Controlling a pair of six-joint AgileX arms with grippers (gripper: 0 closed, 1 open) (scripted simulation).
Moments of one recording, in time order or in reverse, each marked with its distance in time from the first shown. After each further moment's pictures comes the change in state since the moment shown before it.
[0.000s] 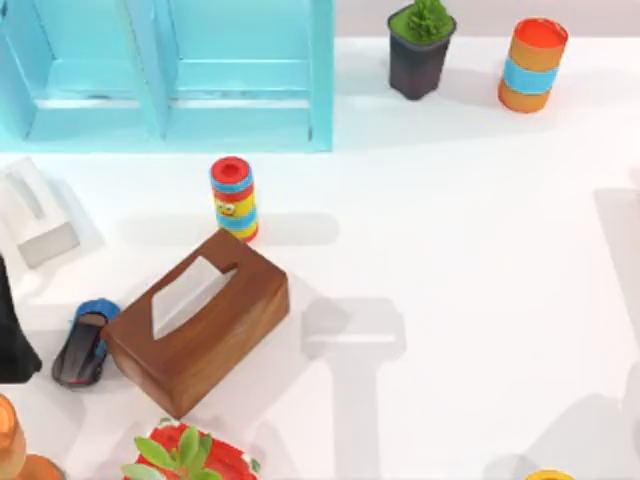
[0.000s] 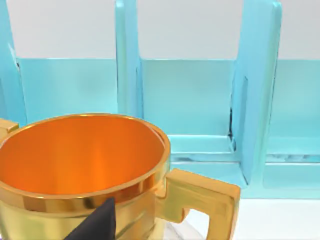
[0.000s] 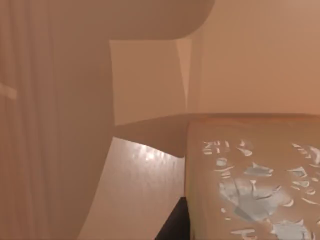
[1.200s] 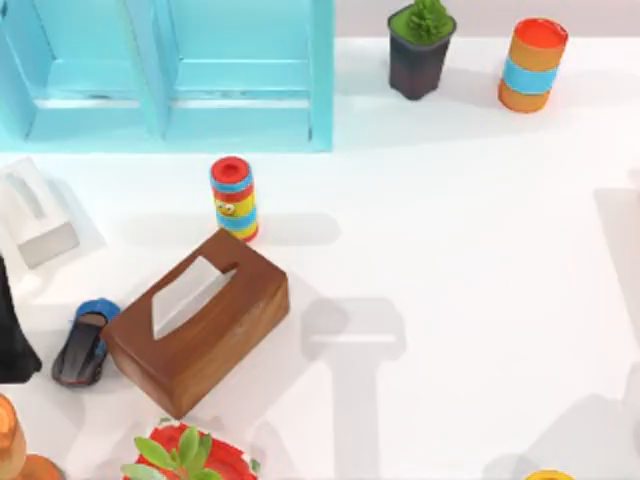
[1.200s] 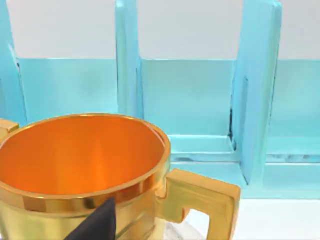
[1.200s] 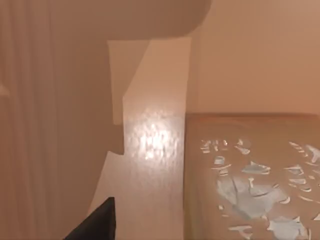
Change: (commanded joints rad) left arm 0.000 0.000 0.000 0.000 0.000 0.000; right arm 0.000 0.000 0.000 0.000 0.000 0.000
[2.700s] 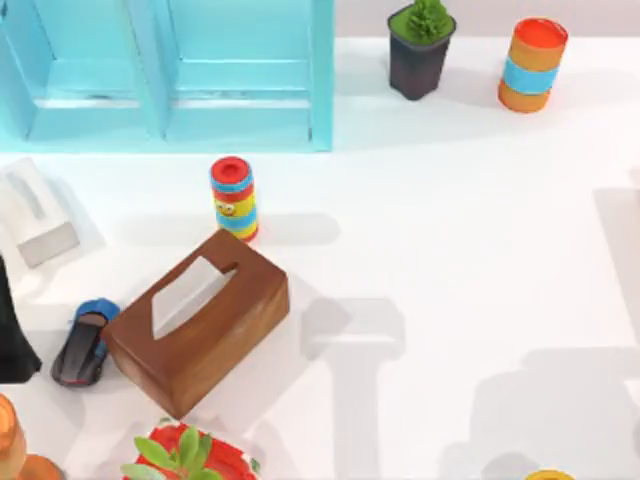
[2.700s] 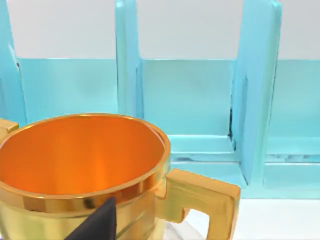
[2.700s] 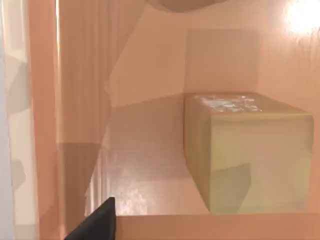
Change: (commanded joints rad) left arm 0.000 0.000 0.000 0.000 0.000 0.000; right arm 0.056 -0.322 0.125 -0.240 0.001 0.057
